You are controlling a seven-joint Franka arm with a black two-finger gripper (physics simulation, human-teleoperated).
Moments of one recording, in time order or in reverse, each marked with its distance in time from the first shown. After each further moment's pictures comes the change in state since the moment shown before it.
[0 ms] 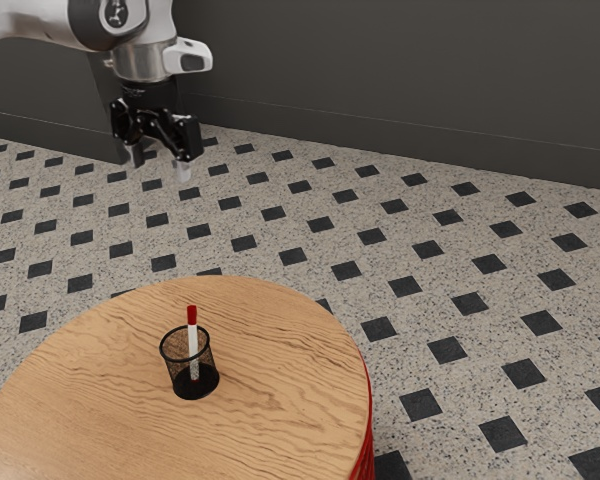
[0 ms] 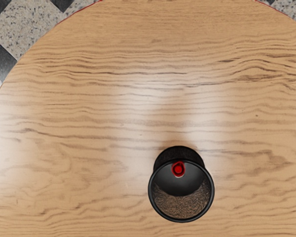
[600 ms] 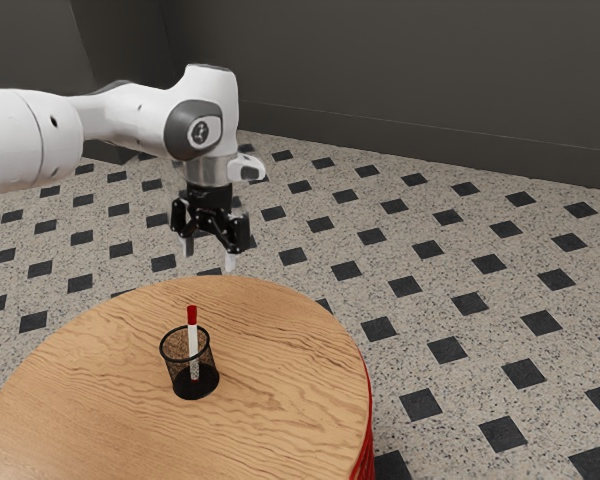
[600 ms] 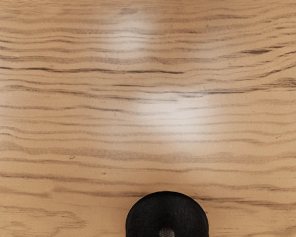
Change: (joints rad) arm 0.000 0.299 0.003 -0.073 -0.043 0.197 -0.017
